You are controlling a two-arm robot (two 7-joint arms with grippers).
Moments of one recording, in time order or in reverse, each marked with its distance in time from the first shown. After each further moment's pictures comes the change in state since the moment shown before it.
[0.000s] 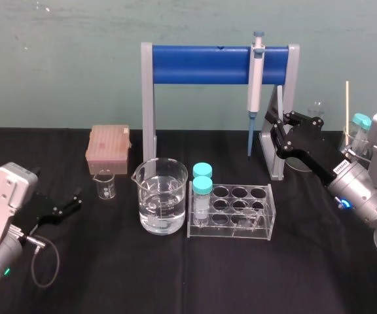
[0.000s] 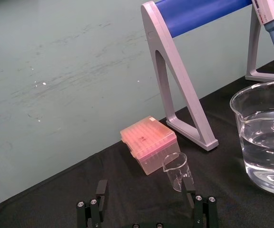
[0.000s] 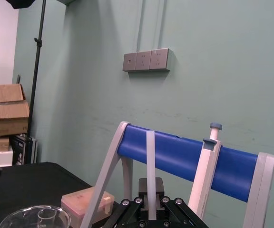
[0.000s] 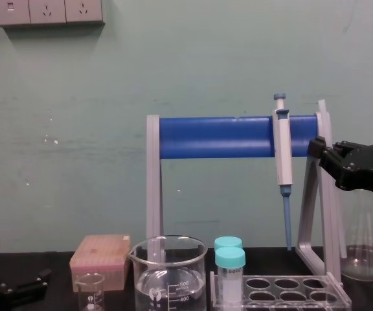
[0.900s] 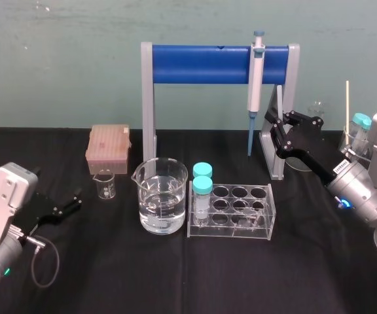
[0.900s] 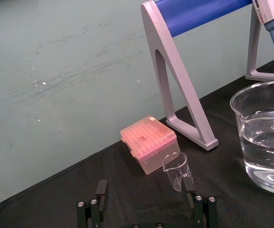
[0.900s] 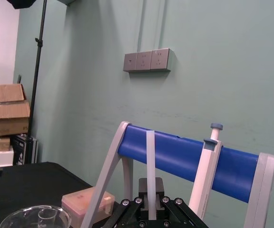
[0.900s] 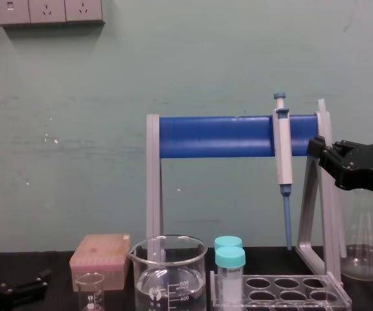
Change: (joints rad) left arm 0.000 0.000 0.000 0.000 0.000 0.000 0.000; right arm 0.001 0.001 -0.001 -0.001 0.001 -0.001 0.002
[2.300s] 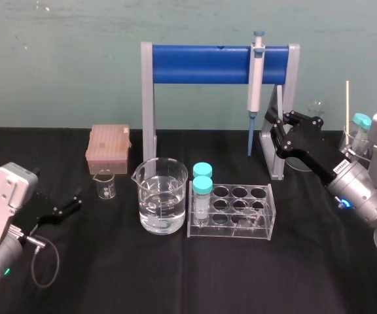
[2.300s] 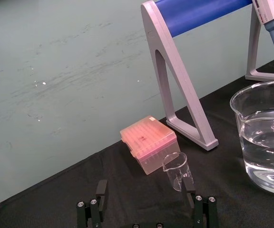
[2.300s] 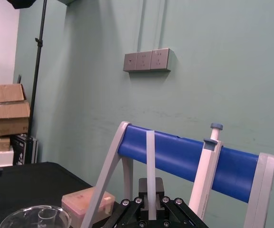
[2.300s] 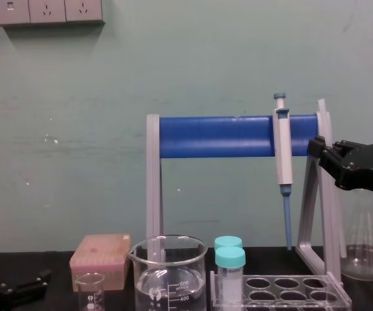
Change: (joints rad) left arm 0.000 0.000 0.000 0.000 0.000 0.000 0.000; right arm 0.000 0.000 0.000 0.000 0.000 0.000 0.000
